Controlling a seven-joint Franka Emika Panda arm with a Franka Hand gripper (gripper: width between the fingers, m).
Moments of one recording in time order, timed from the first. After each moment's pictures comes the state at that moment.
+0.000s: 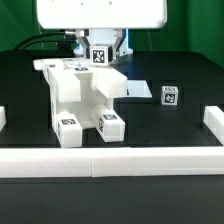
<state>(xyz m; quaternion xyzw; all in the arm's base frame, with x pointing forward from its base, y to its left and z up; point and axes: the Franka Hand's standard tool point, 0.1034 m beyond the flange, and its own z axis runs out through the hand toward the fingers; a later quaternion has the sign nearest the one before) 0.513 -0.042 0.111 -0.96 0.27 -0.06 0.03</state>
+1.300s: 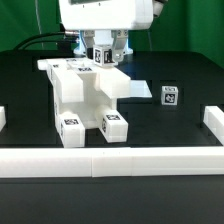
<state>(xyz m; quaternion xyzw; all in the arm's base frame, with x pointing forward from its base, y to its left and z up) 0.513 -0.038 0.110 -0.88 0.48 -0.04 0.05</state>
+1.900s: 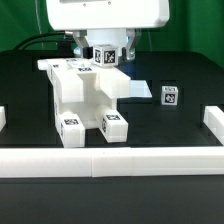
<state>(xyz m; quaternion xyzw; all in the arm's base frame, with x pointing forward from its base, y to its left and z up) 0.517 -0.033 0.113 -0.96 0.26 -0.04 0.04</state>
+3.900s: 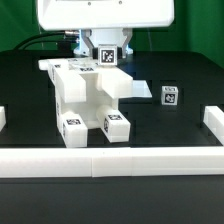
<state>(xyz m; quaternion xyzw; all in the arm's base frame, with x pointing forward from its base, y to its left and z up) 0.518 -0.033 0.113 -0.99 0.10 -0.05 0.02</state>
